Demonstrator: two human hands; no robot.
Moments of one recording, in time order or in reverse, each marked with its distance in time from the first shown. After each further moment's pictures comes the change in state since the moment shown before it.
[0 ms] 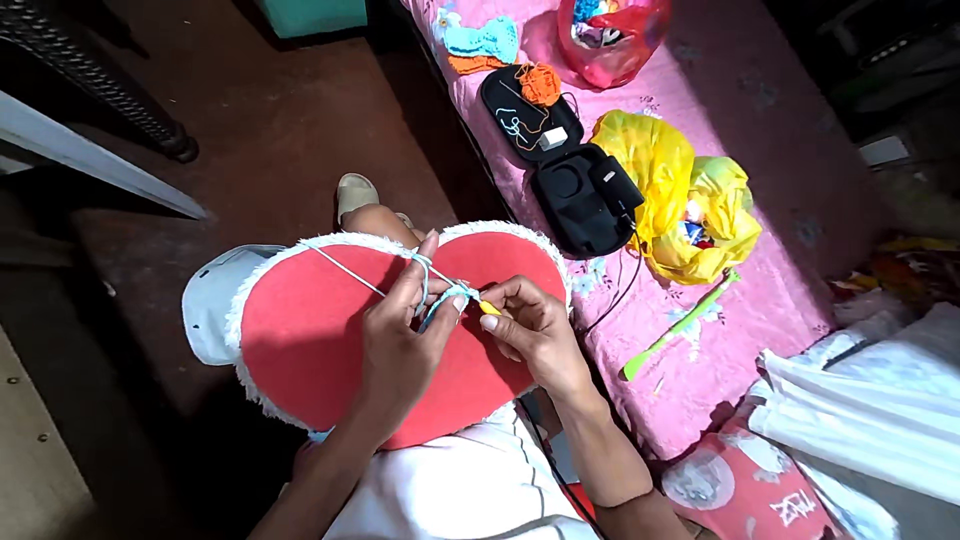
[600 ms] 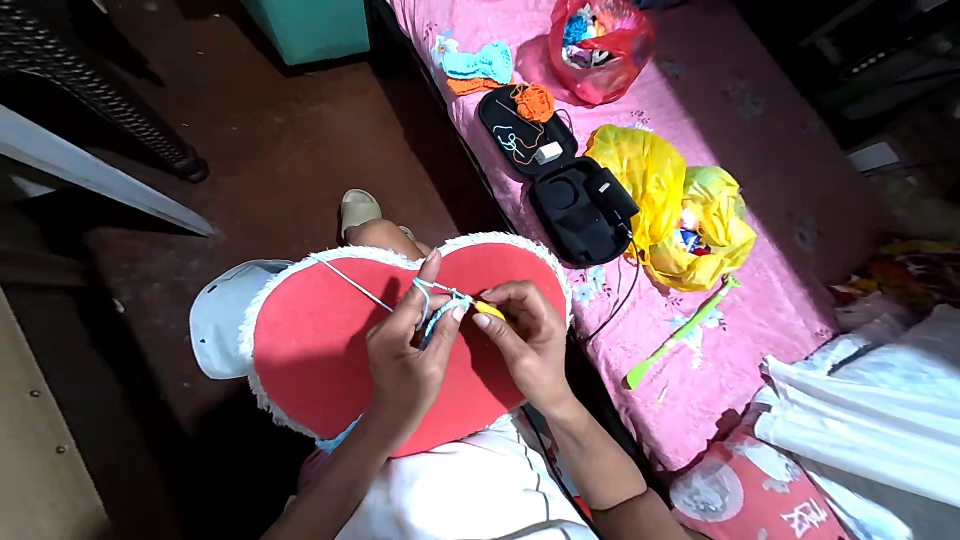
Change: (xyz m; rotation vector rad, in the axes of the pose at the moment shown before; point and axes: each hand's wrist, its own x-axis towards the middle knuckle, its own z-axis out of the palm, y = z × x) left_hand -0.005 -0.005 0.005 -0.033 0.110 0.146; right_hand 0.006 0.012 0.016 -0.229 0.127 -0.397
